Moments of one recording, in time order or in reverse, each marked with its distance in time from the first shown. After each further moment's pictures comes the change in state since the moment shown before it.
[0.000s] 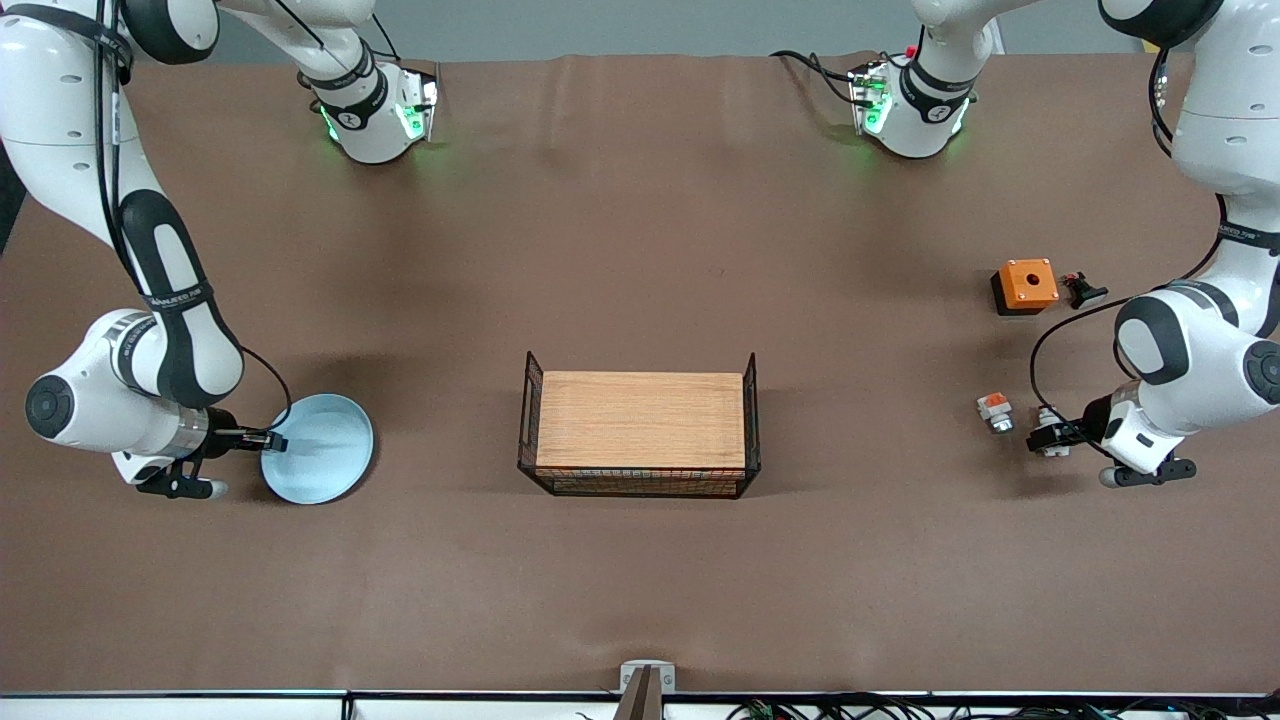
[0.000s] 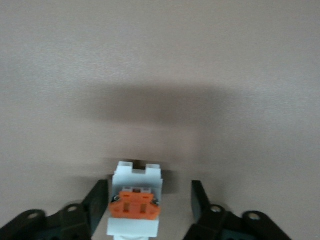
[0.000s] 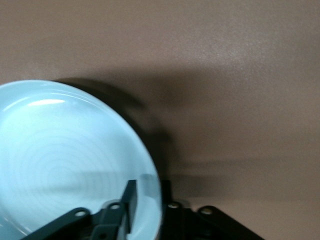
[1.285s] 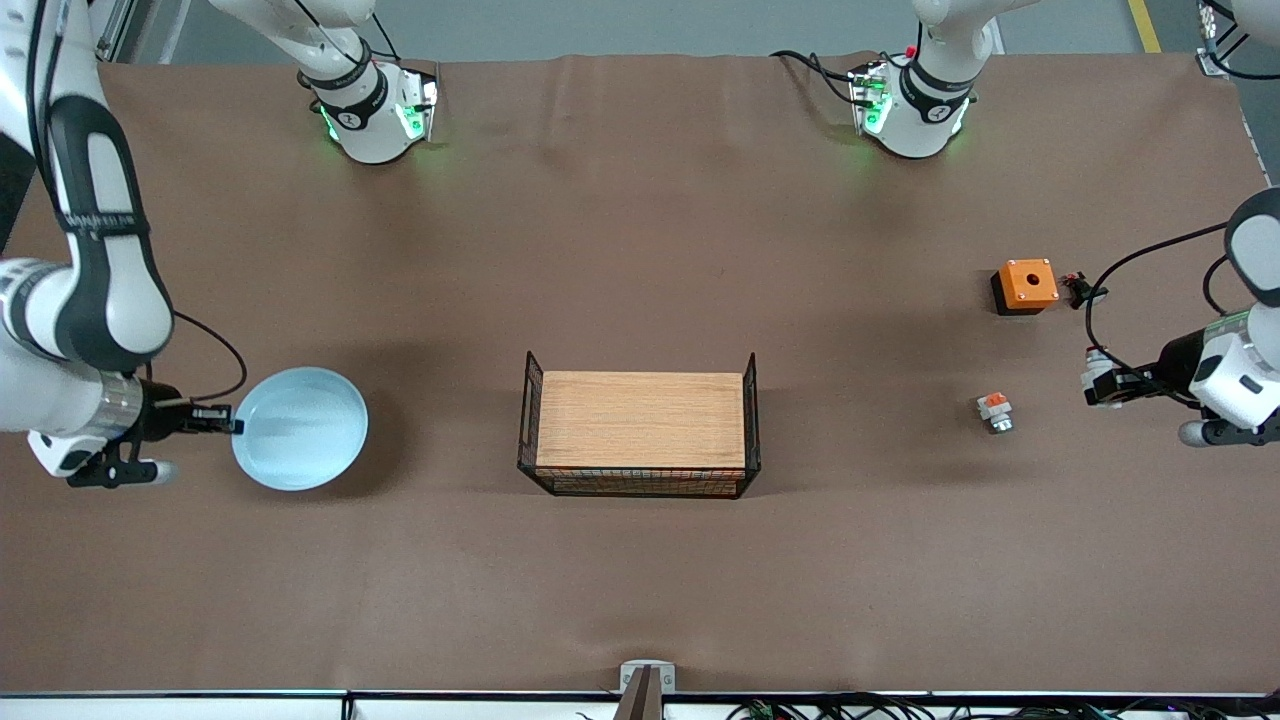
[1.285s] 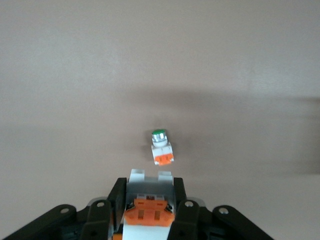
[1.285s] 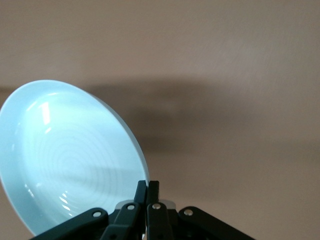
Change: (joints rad) left arm -0.003 -0.368 -0.057 0.058 0.000 -0.467 -0.067; right arm 0.039 -0.270 0.010 0.061 0.003 -0.370 0.029
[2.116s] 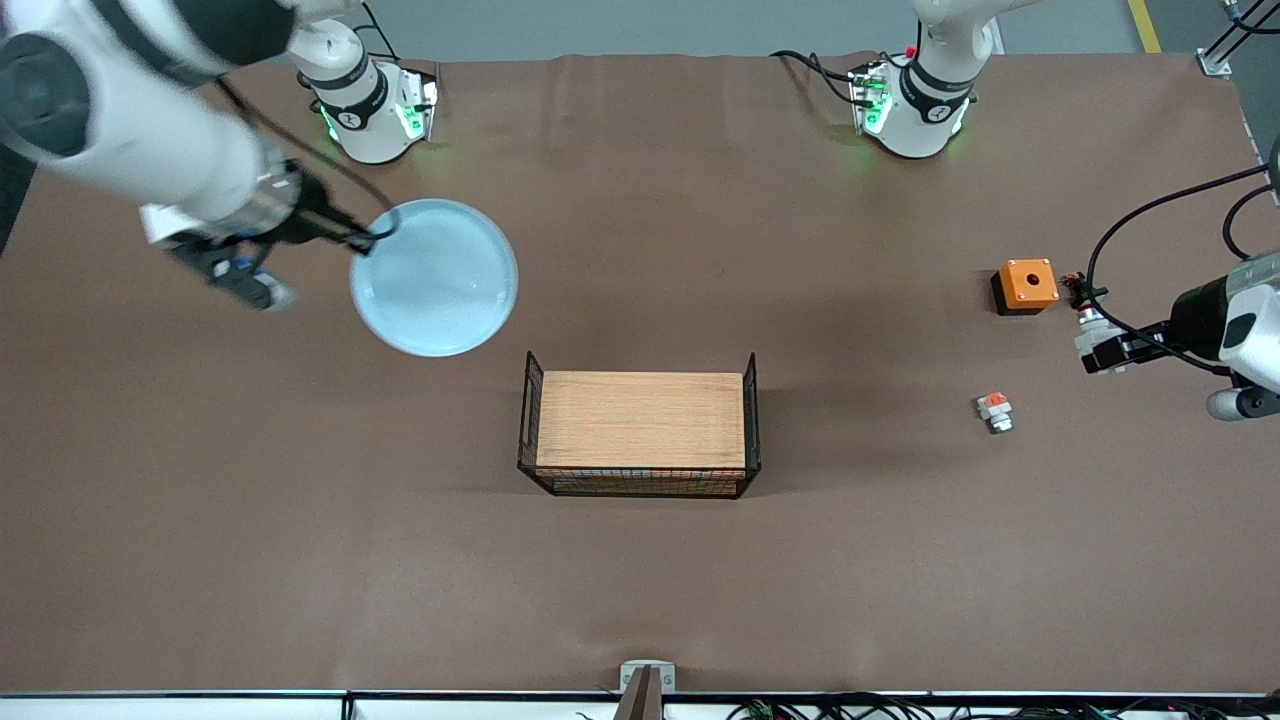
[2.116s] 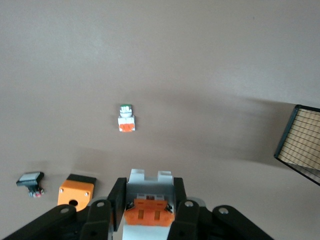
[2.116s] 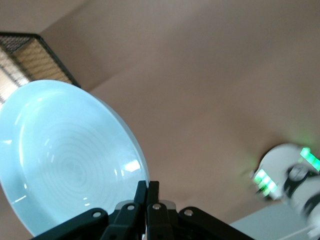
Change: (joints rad) left arm -0.003 -0.077 -0.123 0.165 0.000 -0.259 -0.289; right arm 0.513 -0.316 0.018 0.107 0.024 -0.486 1.200
